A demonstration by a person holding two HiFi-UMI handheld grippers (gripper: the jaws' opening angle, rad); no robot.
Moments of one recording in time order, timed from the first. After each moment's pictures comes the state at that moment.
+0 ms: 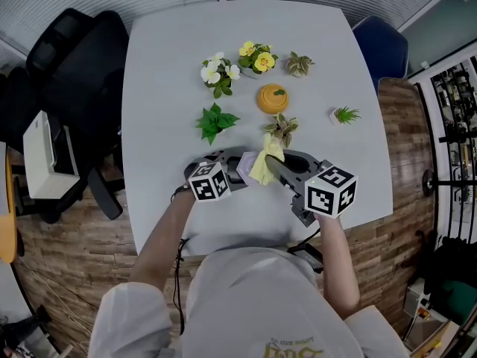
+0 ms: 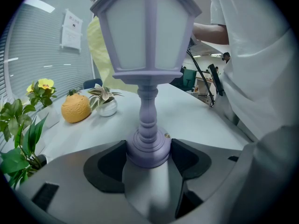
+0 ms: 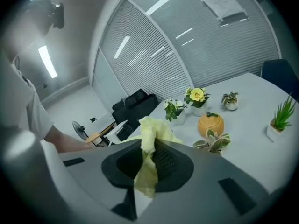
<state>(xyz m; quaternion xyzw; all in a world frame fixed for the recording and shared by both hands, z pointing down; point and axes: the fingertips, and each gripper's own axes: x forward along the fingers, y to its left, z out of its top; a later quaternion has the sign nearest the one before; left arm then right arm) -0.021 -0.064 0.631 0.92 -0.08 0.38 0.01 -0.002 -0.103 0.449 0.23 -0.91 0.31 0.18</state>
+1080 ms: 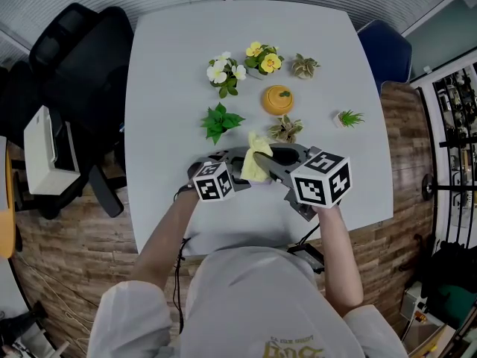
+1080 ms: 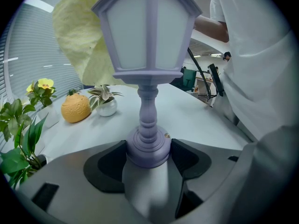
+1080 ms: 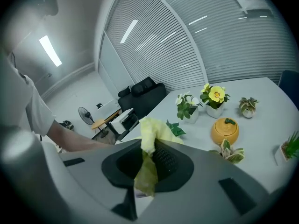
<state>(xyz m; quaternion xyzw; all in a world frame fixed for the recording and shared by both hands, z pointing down) -0.021 -0.063 0.631 0.92 -0.08 0.38 0.01 -0.047 -0.102 0.437 0.17 -0.91 0.28 0.26</state>
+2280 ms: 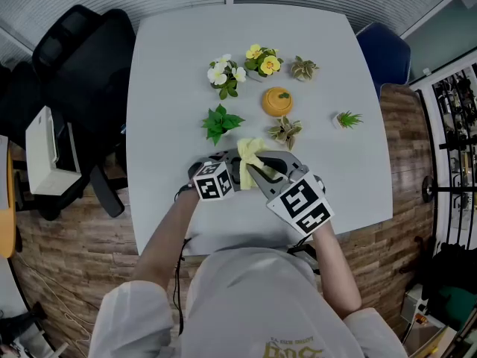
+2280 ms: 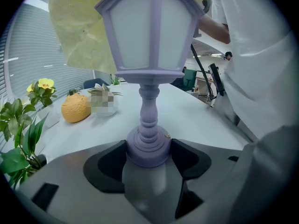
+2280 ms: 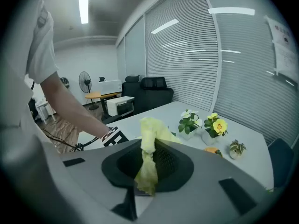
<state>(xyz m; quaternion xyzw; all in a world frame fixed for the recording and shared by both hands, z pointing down) -0.020 -0.062 0.631 0.92 -0.09 0.38 0.01 -0.062 -0.073 0.430 0.18 -0.93 0.05 0.32</state>
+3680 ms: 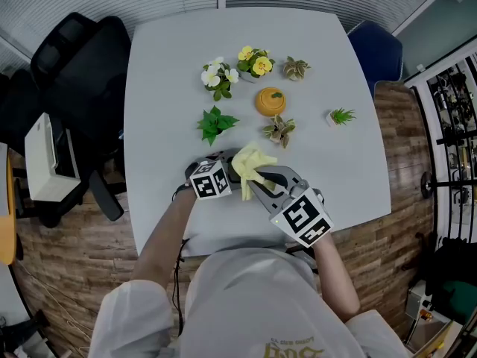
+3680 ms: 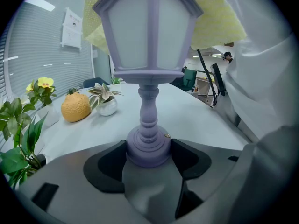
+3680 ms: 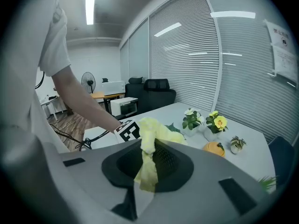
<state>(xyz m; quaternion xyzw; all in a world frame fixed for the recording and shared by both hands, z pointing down) -0.020 -0.063 0.632 0.92 -0.08 0.39 0.02 -0.042 -0.038 0.436 0.17 -0.93 0.04 0.31</state>
